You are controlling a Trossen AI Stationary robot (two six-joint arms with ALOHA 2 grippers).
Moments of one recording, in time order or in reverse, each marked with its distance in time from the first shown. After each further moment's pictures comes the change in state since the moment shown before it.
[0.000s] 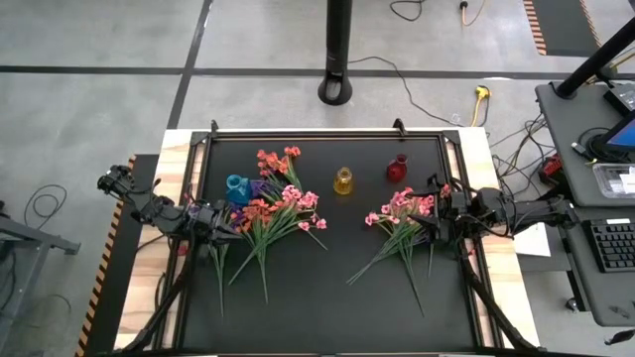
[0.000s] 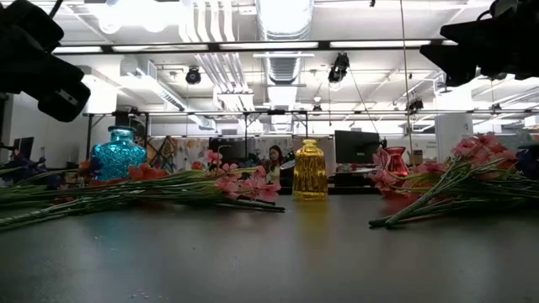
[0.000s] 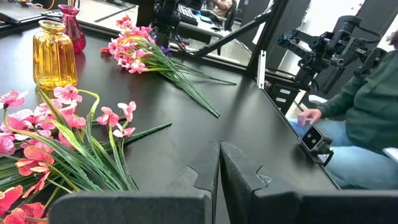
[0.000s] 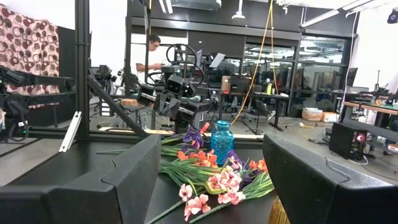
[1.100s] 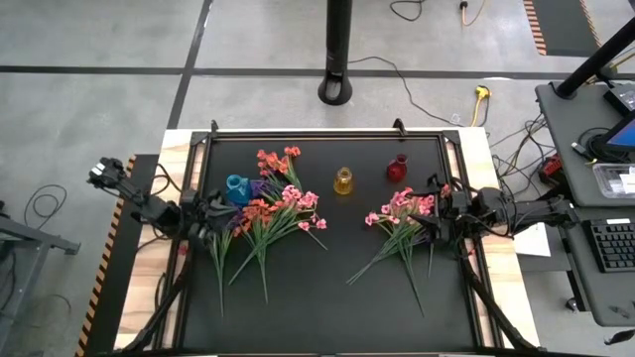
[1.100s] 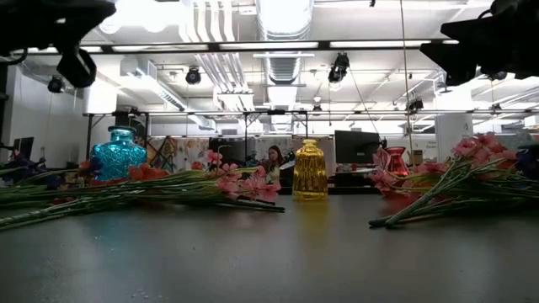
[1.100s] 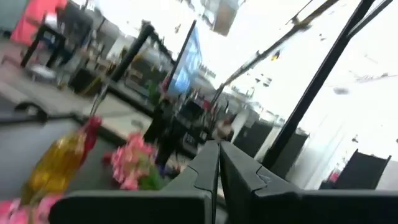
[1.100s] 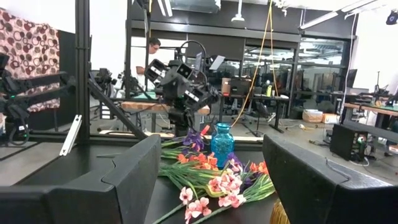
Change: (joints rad) left arm 0.000 0.229 -0.083 0.923 -0.254 0.089; right arm 0.000 0.000 0.000 0.010 0.000 0.012
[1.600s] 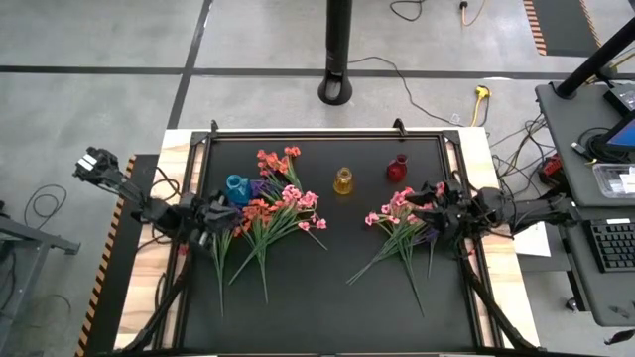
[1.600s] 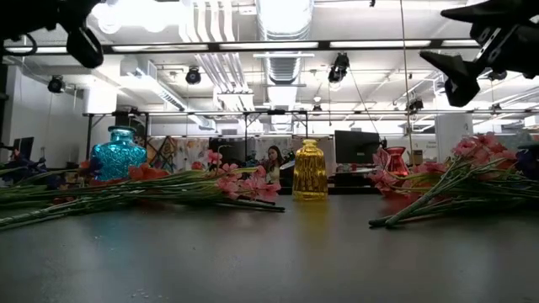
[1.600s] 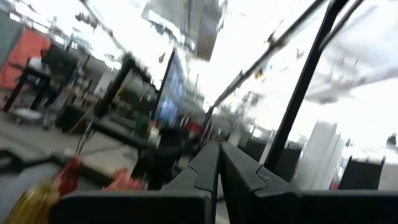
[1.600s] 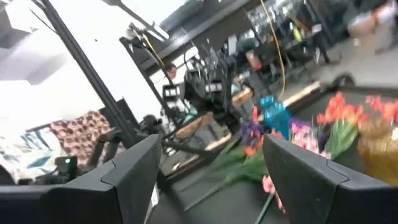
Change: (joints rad) left arm 0.000 0.402 0.001 0.586 0.045 0.173; right arm 0.010 0.058 0.006 0.044 -0.009 0.657
